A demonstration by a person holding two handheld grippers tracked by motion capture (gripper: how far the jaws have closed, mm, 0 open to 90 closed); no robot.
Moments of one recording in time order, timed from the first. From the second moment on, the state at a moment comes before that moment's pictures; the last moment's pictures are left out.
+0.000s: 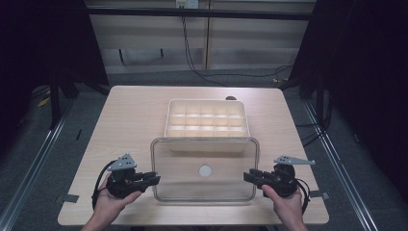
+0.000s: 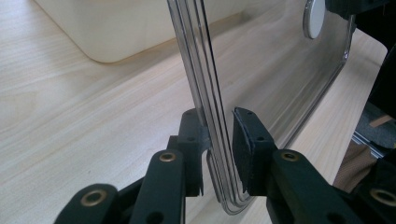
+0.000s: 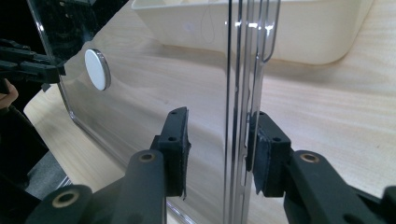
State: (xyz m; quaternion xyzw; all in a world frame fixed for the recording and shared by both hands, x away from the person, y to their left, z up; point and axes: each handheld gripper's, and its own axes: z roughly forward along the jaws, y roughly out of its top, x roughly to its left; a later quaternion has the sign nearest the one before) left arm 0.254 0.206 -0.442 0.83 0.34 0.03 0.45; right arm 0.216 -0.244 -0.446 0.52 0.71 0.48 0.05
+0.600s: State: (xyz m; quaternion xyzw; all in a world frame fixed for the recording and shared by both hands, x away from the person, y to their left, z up) left arm 0.248 0.203 -0.458 0.84 0.33 0.02 0.44; right arm 0.208 -0.245 -0.466 0.52 0.72 0.46 0.03
